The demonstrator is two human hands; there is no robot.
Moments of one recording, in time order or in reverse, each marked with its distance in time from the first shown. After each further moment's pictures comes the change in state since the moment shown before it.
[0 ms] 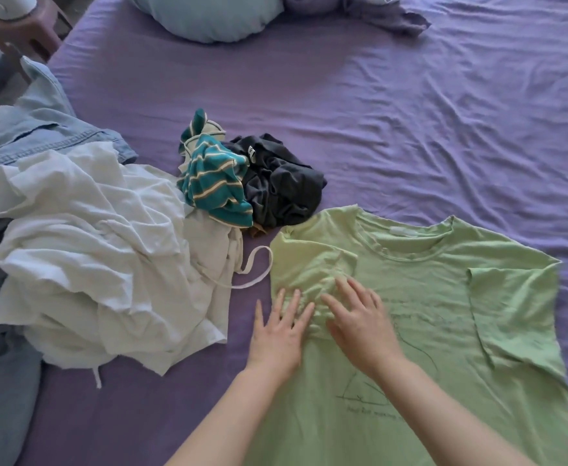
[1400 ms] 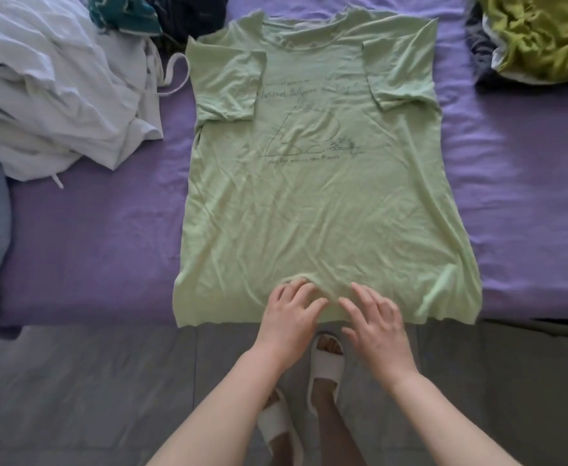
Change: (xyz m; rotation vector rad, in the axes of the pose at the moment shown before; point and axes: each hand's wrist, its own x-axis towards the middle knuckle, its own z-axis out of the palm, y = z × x) left_hand -0.301 0.180 0.171 -0.112 0.275 0.394; right_hand -0.447 -0.008 0.138 0.010 0.243 0.117
